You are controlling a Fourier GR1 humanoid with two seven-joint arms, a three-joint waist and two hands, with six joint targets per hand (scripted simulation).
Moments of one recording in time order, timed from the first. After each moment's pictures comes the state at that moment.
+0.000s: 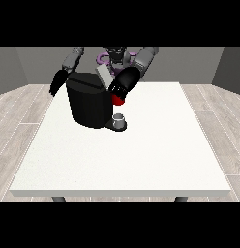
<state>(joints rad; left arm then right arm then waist) -1.27 0.50 0.12 -0.62 -0.84 -0.27 -0.22 -0.48 -0.08 -0.05 -1.31 0.17 -0.19 0.03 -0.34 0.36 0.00</state>
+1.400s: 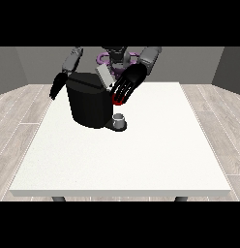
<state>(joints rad) -1.29 0.54 0.10 -0.62 -0.92 -0.21 -0.28 -0.50 -0.10 -0.07 -1.25 0.19 -0.20 0.02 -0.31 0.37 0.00</state>
